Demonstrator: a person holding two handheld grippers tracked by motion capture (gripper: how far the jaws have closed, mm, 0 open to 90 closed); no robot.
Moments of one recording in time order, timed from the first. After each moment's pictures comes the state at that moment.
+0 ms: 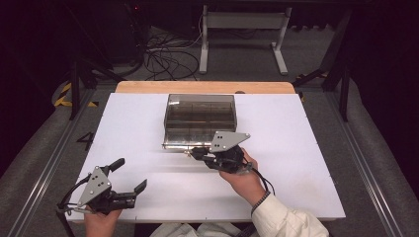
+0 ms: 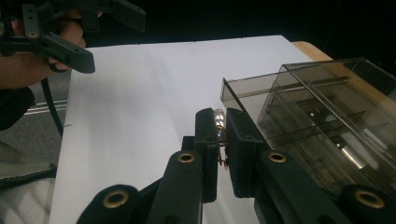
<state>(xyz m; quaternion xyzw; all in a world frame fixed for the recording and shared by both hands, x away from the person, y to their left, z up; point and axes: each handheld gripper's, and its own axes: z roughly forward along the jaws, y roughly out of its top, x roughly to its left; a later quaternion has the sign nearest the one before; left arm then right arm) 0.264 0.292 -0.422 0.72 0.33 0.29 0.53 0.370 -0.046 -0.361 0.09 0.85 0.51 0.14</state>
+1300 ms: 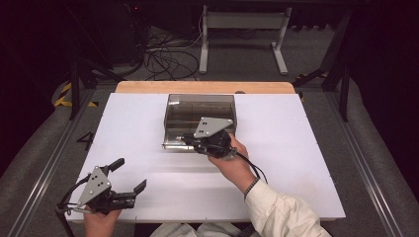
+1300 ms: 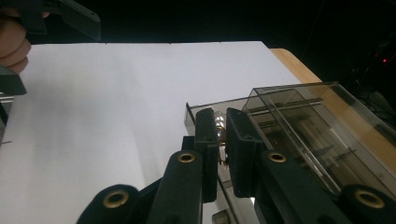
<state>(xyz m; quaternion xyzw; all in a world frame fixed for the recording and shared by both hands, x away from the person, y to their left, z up) 0.264 0.293 -0.422 0.73 0.33 0.29 0.53 0.399 -0.013 -0.346 0.08 0.85 0.48 0.18</state>
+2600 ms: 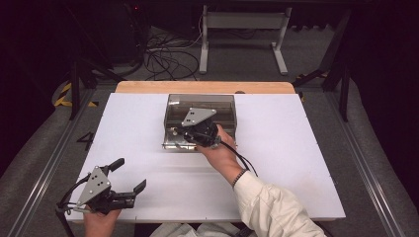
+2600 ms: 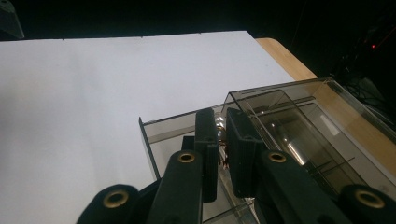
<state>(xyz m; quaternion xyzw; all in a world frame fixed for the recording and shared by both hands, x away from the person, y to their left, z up) 0.265 0.294 -0.423 0.73 0.33 0.29 0.53 0.437 0.018 -0.360 0.11 0.86 0.47 0.19</state>
